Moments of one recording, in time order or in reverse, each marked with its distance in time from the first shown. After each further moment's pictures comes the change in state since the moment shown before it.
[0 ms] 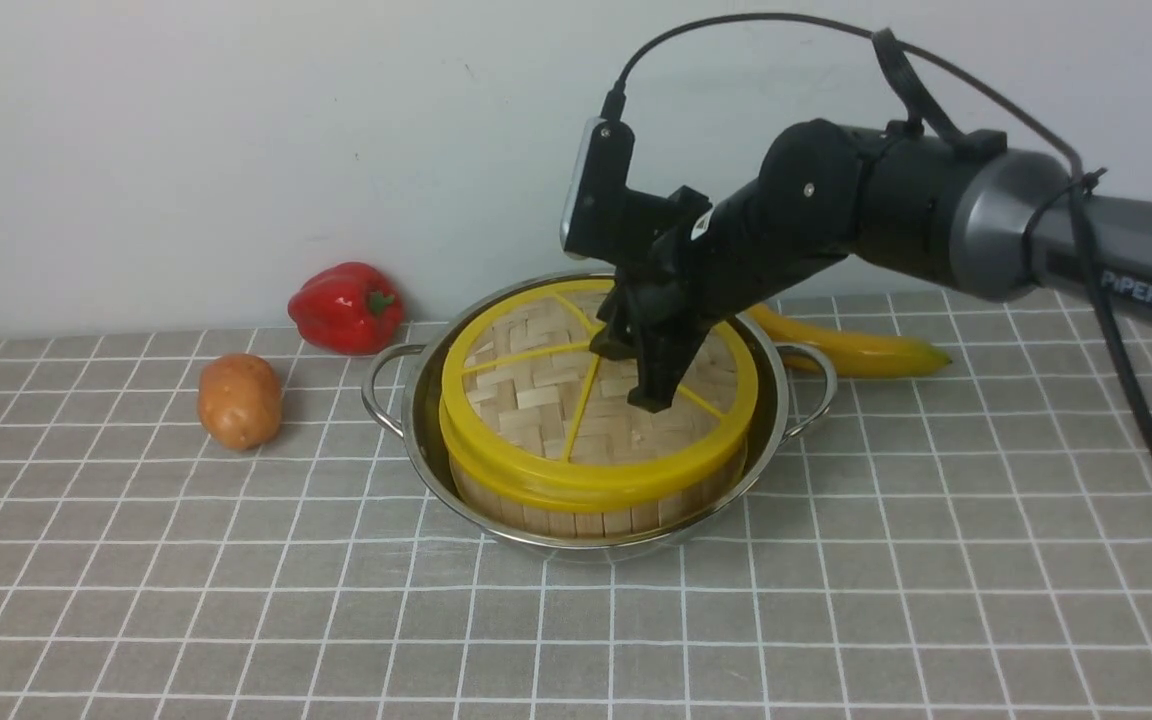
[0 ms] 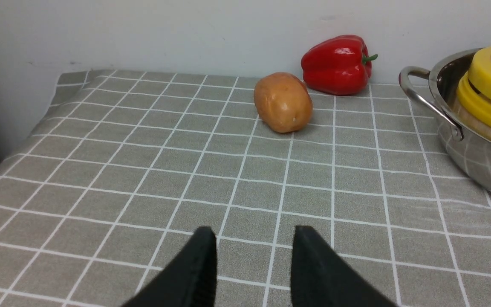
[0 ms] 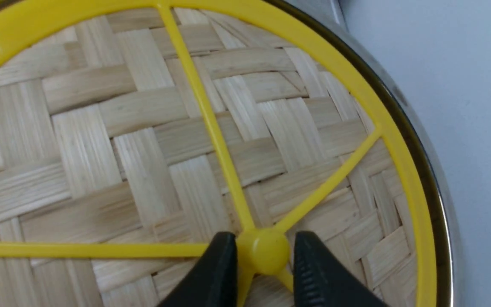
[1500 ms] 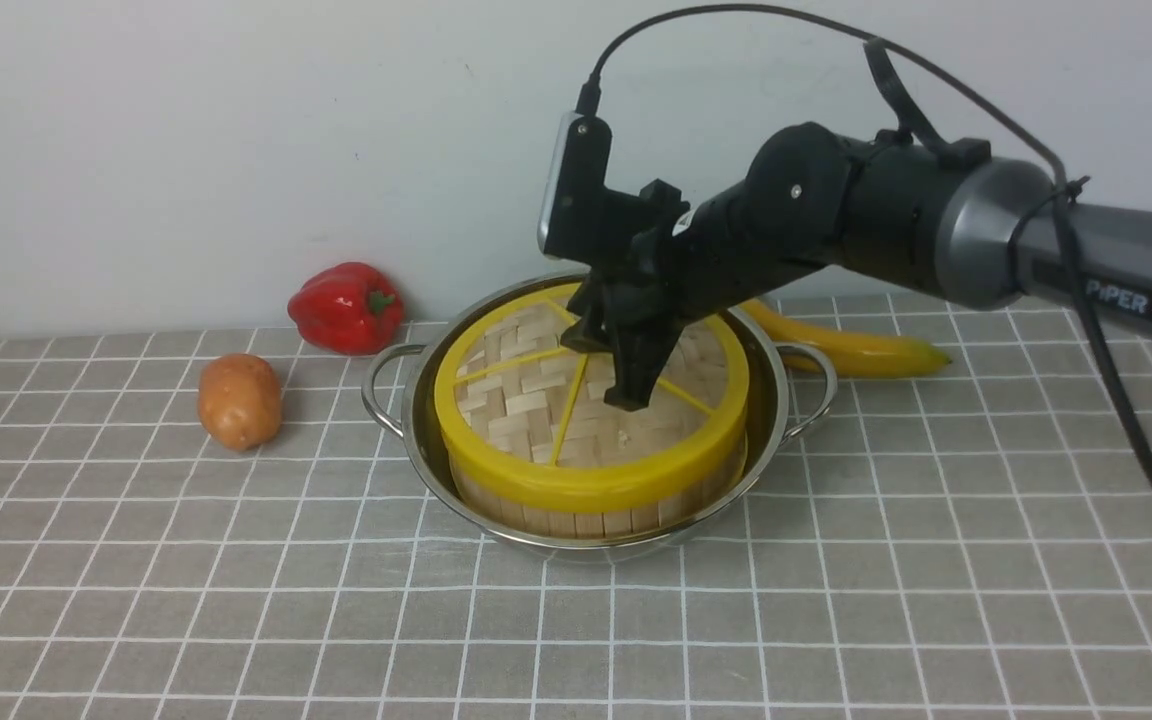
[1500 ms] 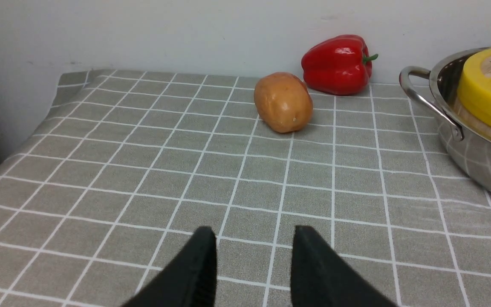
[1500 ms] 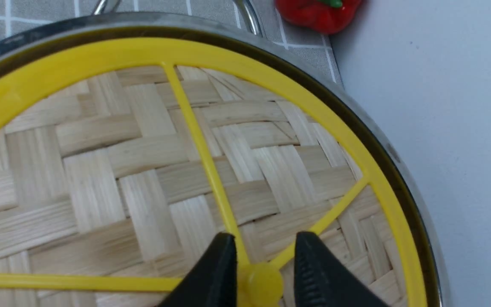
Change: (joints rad) right arm 0.018 0.003 0.000 0.111 -0.048 -0.130; left arm 0.000 0.000 0.000 0.000 0.000 0.000
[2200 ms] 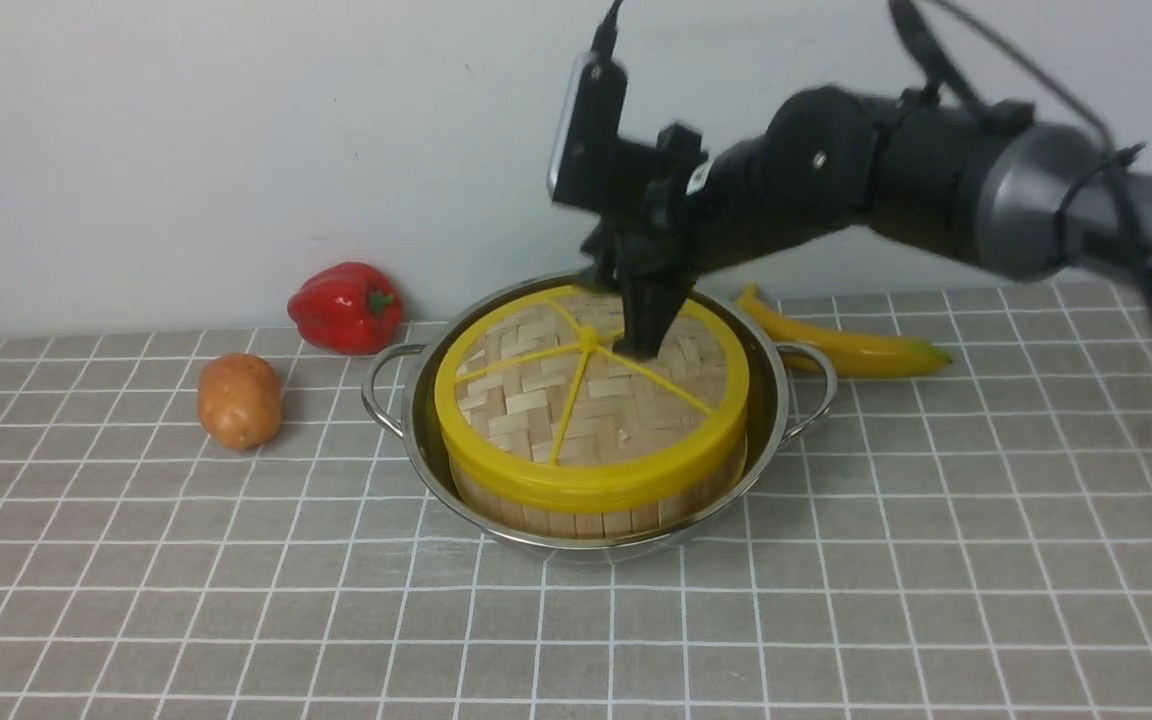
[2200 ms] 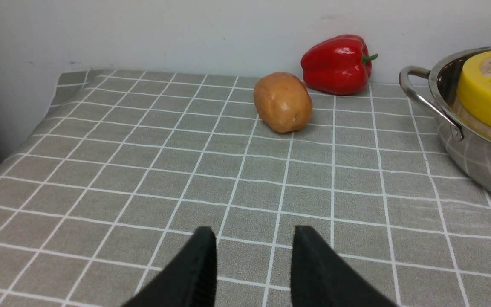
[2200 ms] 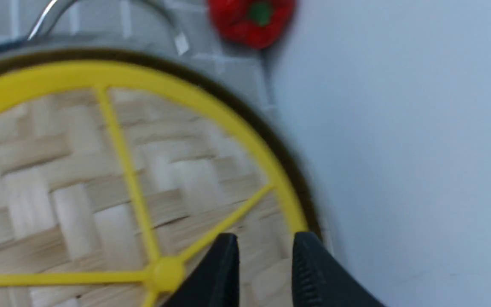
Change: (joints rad) right arm 0.000 -0.108 0.000 -0.144 -0.052 0.144; left arm 0.000 0.000 0.000 0.000 0.000 0.000
